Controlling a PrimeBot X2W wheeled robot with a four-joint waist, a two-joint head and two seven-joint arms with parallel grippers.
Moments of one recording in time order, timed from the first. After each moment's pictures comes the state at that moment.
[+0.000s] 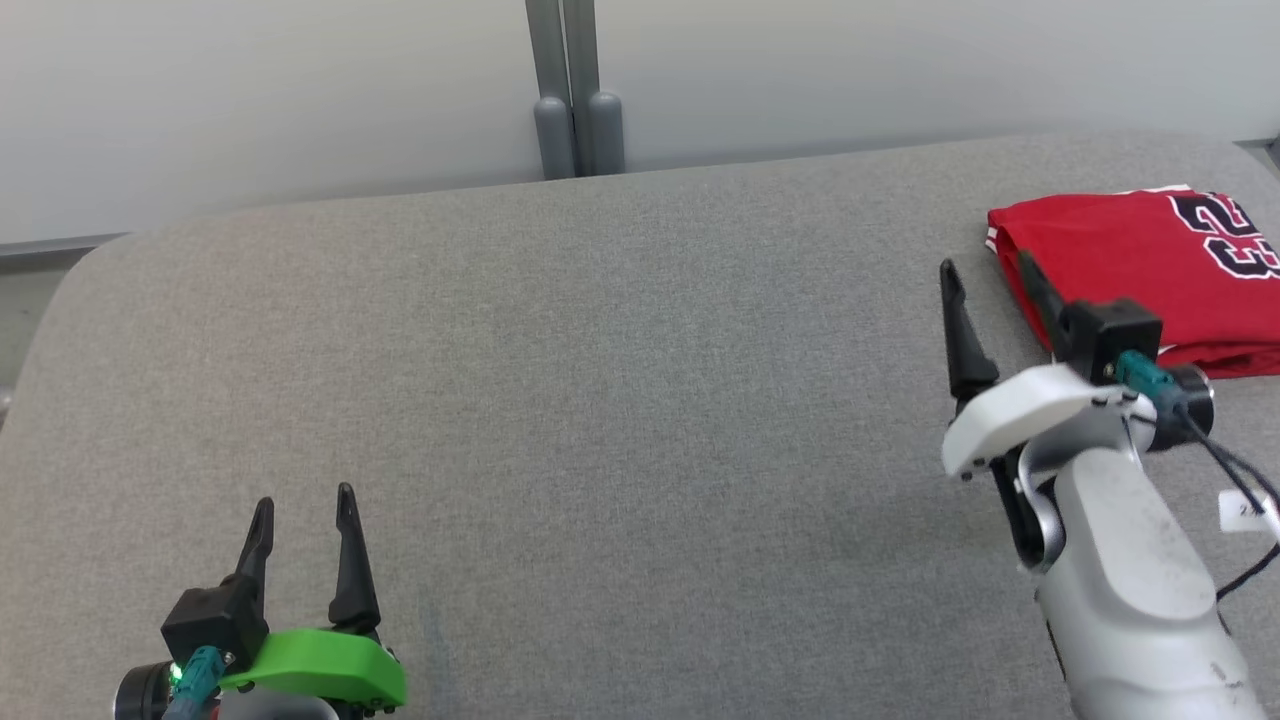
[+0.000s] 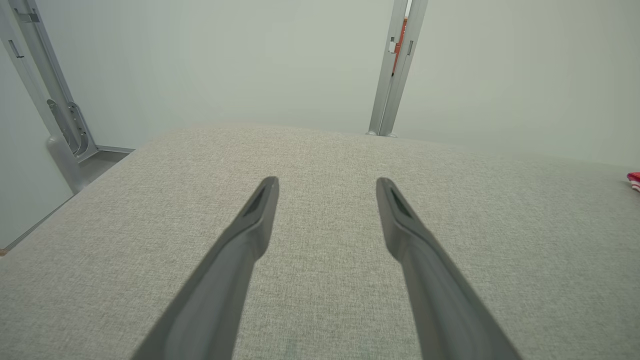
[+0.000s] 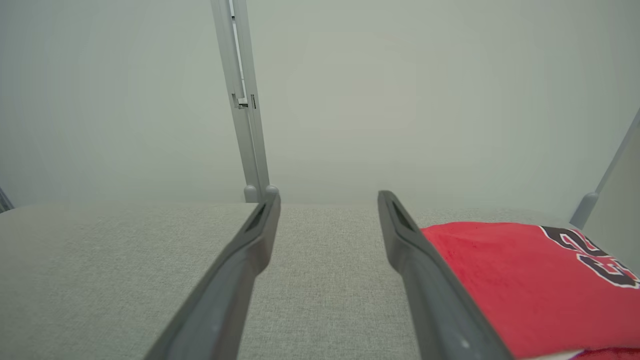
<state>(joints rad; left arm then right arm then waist) -0.03 0.10 -0.09 0.24 -0.31 0.06 -0.25 -0.52 -0.09 0.01 0.60 0.10 0.13 -0.26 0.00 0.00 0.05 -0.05</state>
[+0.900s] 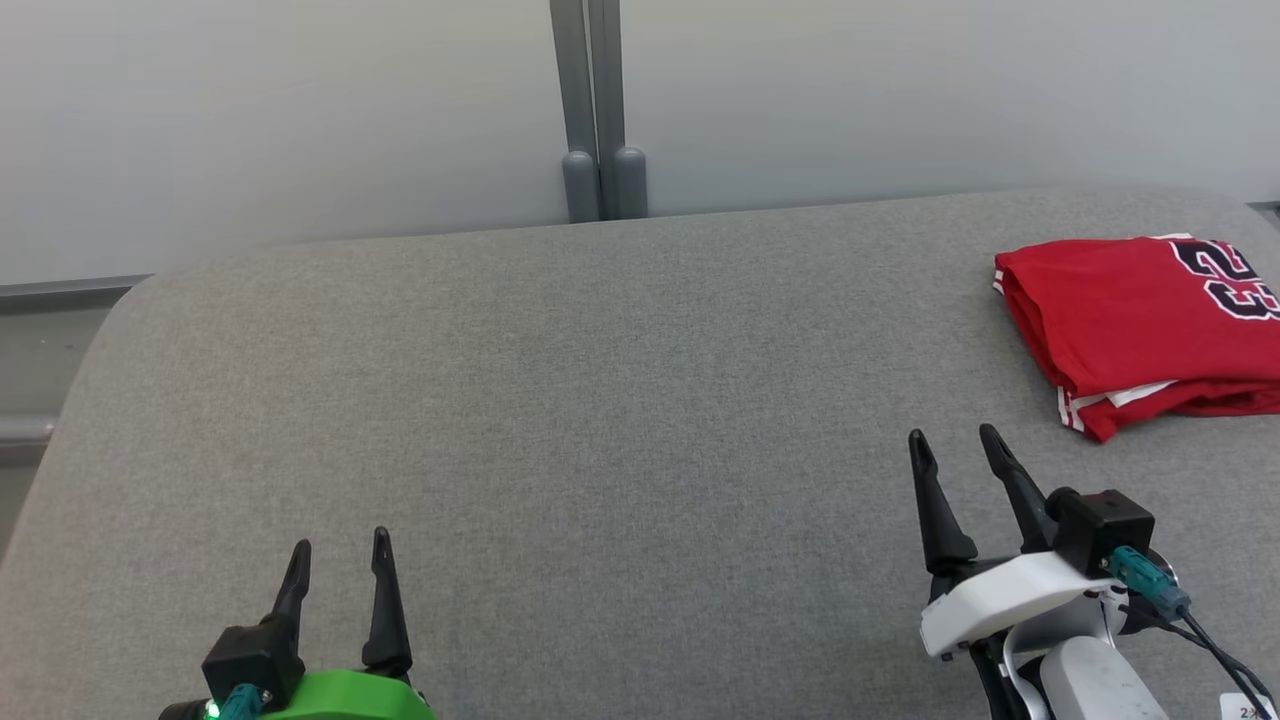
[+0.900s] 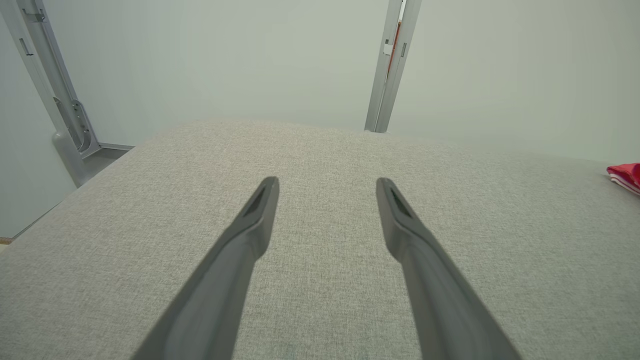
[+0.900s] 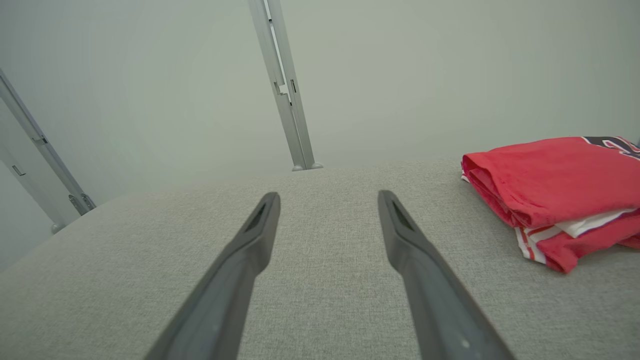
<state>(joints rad) 0.03 0.08 -0.13 0.25 -0.30 0.07 -0.26 -0.12 -0.05 0.08 0.30 0.24 0.13 -0.26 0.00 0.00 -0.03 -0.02</state>
